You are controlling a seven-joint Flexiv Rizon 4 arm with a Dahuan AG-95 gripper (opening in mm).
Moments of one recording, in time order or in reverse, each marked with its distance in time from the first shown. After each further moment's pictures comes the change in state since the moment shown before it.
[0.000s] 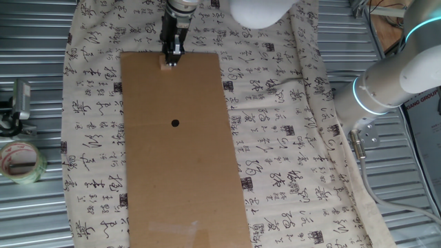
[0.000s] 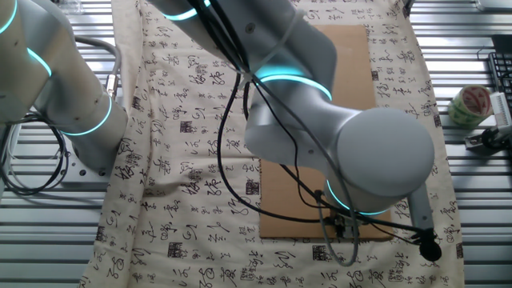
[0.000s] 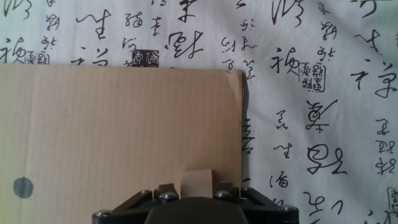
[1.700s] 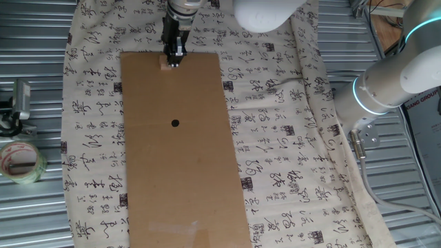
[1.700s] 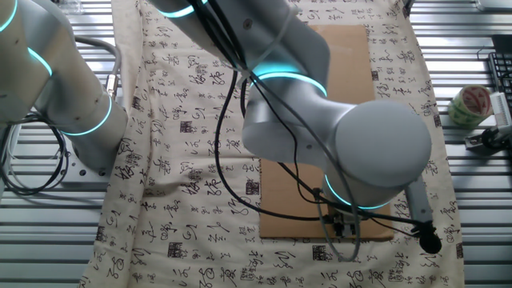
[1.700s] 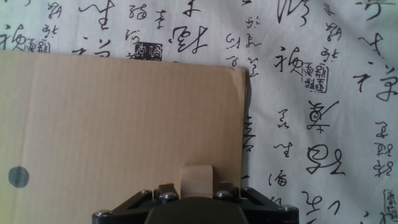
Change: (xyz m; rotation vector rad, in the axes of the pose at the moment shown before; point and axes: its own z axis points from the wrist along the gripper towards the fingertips) arm 0.004 0.000 0.000 0.025 0.018 -0.045
